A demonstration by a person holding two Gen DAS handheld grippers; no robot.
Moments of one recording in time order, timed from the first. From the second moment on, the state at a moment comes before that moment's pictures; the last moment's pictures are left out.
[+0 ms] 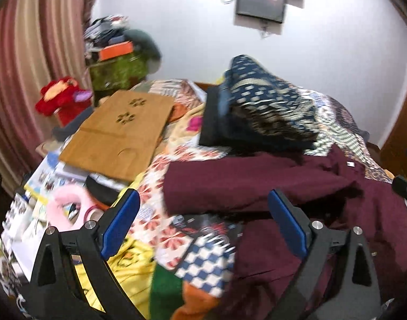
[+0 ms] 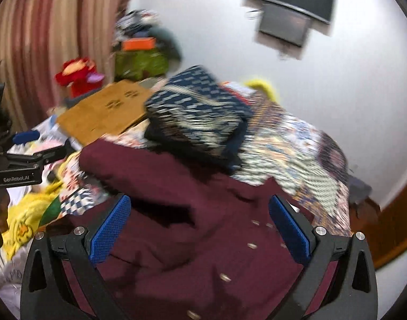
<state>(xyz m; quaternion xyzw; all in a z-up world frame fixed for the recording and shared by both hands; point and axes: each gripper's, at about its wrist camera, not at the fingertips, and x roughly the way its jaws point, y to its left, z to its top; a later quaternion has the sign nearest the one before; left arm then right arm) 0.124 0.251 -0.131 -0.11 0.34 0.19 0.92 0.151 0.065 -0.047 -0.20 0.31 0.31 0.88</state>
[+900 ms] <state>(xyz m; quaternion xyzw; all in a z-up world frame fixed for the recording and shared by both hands) 0.098 0.326 -0.197 -0.20 0.39 0.23 0.87 0.174 0.245 -0.168 -0.40 0.38 0.38 0.74</state>
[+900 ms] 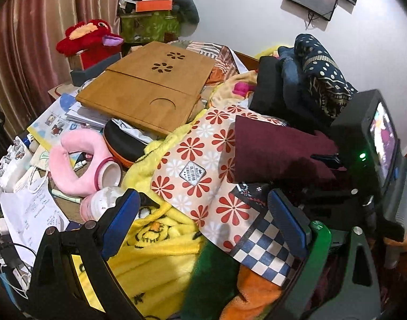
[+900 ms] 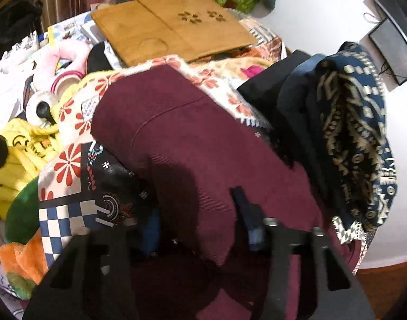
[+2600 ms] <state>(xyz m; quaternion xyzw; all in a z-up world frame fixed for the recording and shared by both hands) 0.179 0.157 -0.233 -0.12 0.51 0.11 0.84 0.199 -0.284 -0.143 0.21 0.48 0.07 0.85</state>
